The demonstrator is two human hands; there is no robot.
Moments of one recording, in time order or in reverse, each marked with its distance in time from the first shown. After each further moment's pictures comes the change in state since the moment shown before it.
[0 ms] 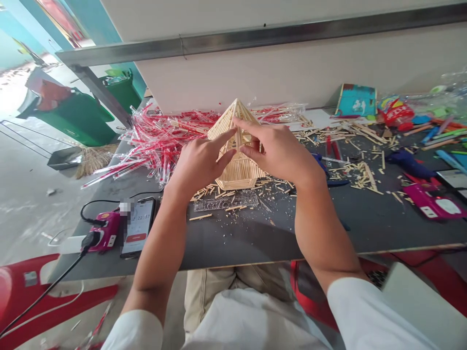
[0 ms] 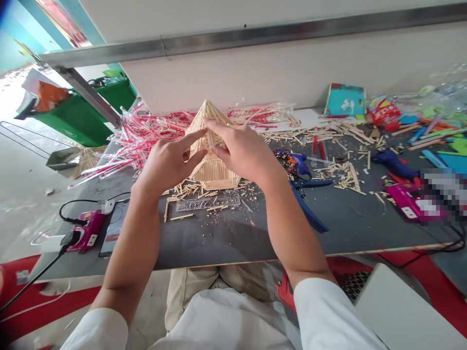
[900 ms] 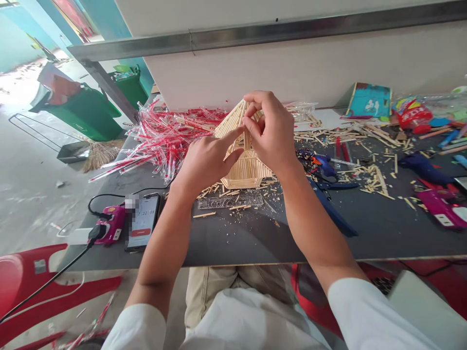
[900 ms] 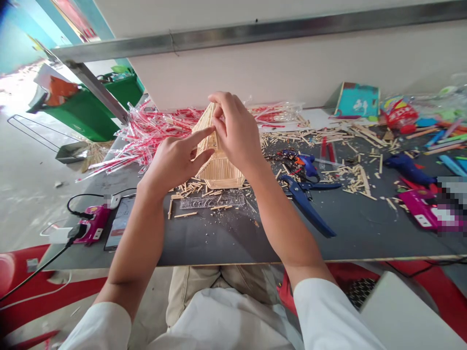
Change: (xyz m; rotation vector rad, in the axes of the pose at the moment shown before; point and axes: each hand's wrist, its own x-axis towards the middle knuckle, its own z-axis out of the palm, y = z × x) left_hand 0.000 0.004 -0.003 -0.021 -0.034 -0.032; right_hand 0.031 0.004 0.033 0.054 0.285 0.079
